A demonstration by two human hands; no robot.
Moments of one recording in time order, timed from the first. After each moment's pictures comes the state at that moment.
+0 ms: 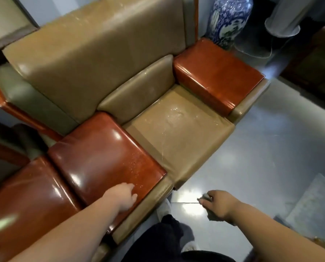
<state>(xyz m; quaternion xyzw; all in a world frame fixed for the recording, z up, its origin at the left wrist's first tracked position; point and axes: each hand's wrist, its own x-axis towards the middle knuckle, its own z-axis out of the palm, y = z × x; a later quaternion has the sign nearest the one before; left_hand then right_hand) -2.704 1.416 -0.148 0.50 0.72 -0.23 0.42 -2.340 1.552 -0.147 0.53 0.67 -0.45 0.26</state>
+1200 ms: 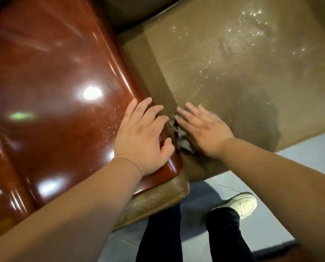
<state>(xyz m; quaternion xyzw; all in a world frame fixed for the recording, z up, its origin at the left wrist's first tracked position) -2.683 1.553 -0.356 0.54 0.83 -0.01 0.15 -2.533 1.717 -0.482 0.04 0.98 -0.15 0.13</state>
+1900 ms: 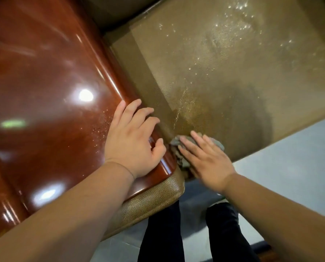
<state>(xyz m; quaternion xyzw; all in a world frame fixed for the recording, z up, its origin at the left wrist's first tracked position) -2.681 1.554 -0.356 0.54 0.83 -0.01 0.16 -2.451 1.658 -0.470 0.11 0.97 -0.18 0.07</state>
